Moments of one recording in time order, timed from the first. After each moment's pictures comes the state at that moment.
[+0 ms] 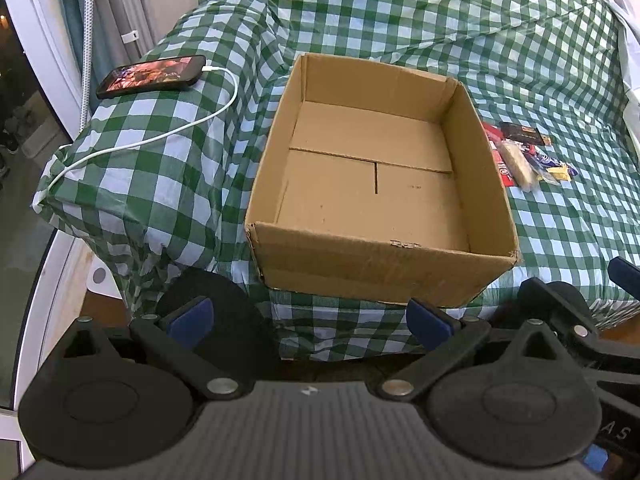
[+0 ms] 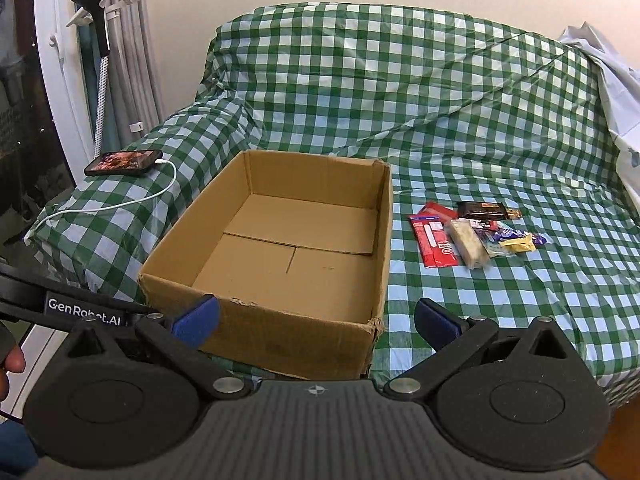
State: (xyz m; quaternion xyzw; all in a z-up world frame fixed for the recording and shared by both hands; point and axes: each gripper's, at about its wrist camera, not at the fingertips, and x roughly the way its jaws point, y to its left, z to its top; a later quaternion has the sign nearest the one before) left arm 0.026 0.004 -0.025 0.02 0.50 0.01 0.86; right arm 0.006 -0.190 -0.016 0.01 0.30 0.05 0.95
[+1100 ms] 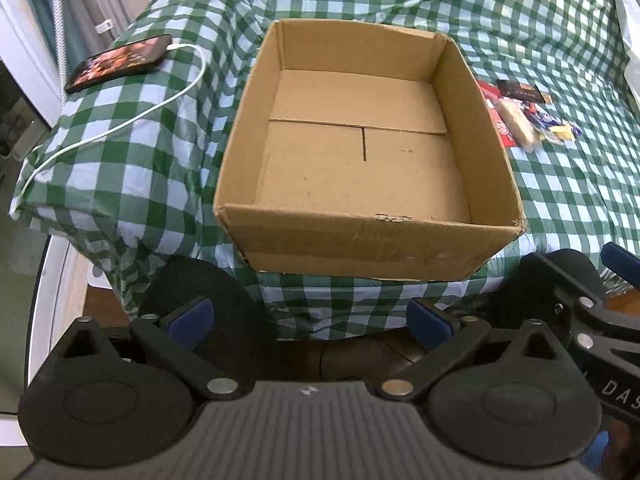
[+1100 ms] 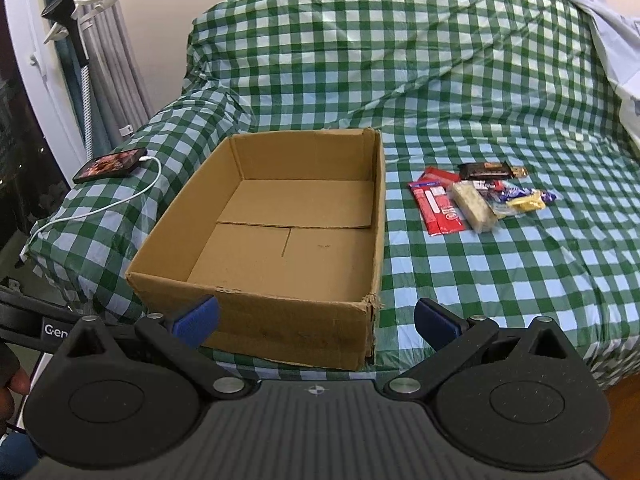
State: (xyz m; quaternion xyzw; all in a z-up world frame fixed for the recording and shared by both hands) left arm 0.045 -0.021 -0.050 0.04 0.54 -0.02 0.84; right arm 0.026 -0.216 -0.043 0.07 0.33 0.05 0.94
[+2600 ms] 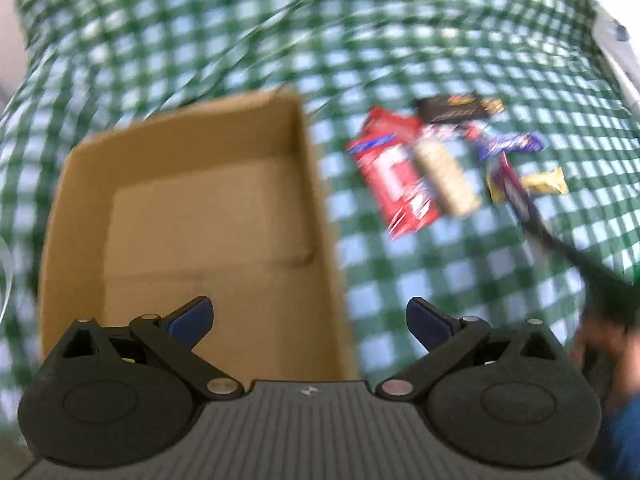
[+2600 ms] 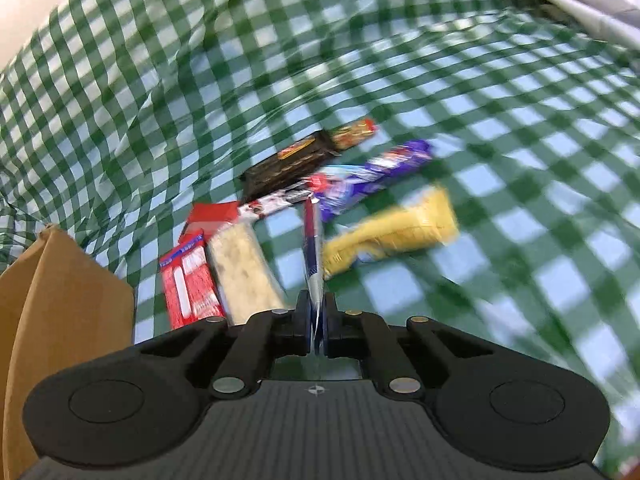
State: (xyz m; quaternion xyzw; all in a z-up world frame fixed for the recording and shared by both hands) left arm 0.237 -0.235 -0.071 0.12 0.54 -0.09 0.83; right arm 0.240 -0.500 -0.177 0.25 0.35 -0.10 0.90
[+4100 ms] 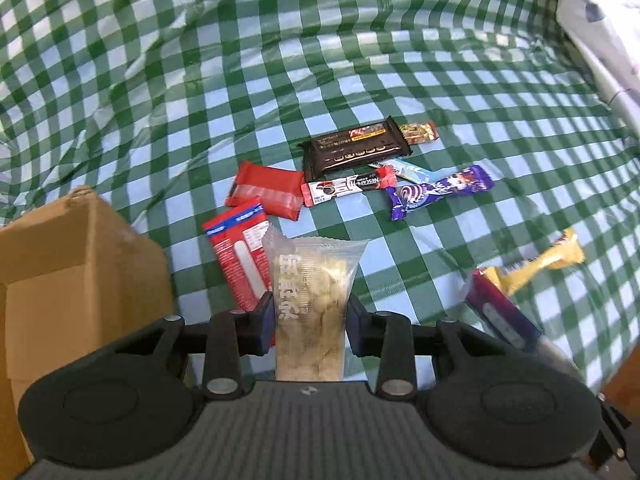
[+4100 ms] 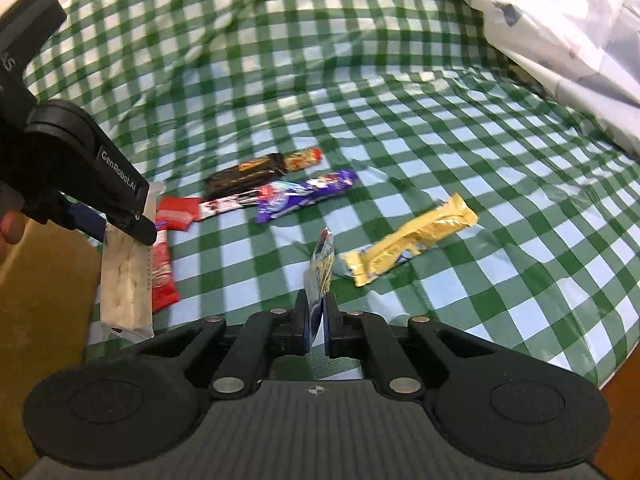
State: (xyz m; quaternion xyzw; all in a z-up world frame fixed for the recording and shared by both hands) left arm 0.293 -0.373 -0.115 0.14 0.52 -0.14 0.83; right arm 0.177 -0.507 -0.151 0.15 0.33 -0.13 0.92
